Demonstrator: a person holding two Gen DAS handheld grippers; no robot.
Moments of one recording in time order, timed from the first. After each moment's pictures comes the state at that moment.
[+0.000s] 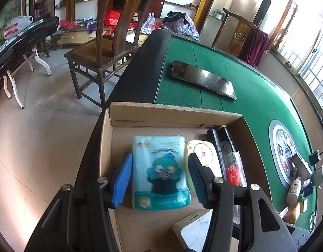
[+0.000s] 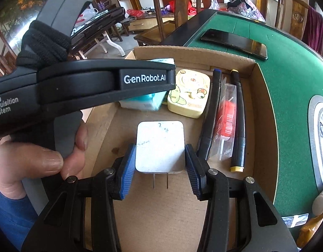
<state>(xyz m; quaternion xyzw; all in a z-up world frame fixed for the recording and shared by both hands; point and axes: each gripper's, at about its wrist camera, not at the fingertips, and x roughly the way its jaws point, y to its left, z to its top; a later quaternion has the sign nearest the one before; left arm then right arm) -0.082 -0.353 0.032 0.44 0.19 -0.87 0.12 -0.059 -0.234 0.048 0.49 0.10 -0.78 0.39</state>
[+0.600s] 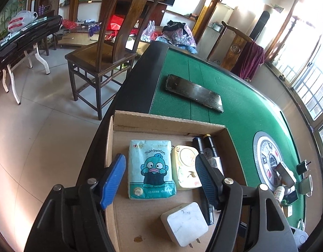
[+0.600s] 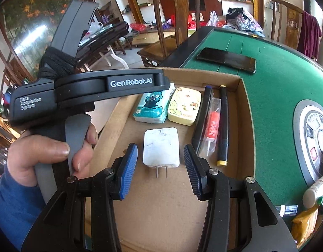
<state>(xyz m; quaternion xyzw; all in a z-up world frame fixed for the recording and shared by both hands) -0.062 -0.348 0.059 0.41 0.22 -0.88 0.12 -0.050 -0.202 0.082 0.45 0.07 -0.80 0.40</state>
